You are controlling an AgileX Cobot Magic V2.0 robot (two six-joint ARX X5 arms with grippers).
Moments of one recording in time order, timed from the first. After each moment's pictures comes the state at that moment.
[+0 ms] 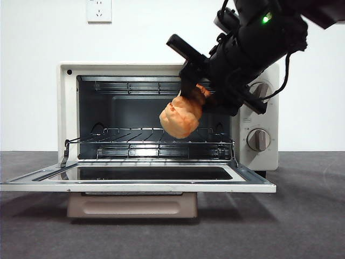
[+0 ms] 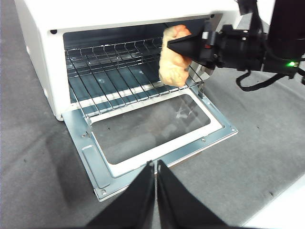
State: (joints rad) left arm -0.77 0.40 0.83 -0.88 -0.10 -0.28; right arm 0.67 1.56 0.77 0.48 0.11 0.71
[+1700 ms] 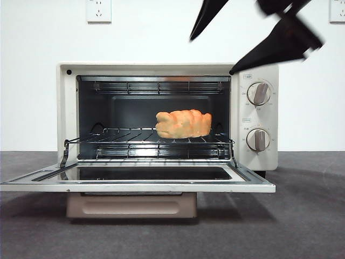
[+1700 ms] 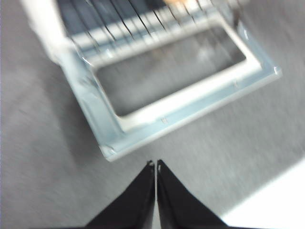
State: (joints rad) left arm -0.75 0.69 0.83 -0.93 -0.08 -0.25; right arm 0.71 1.01 0.78 -0.23 -0.11 0.52
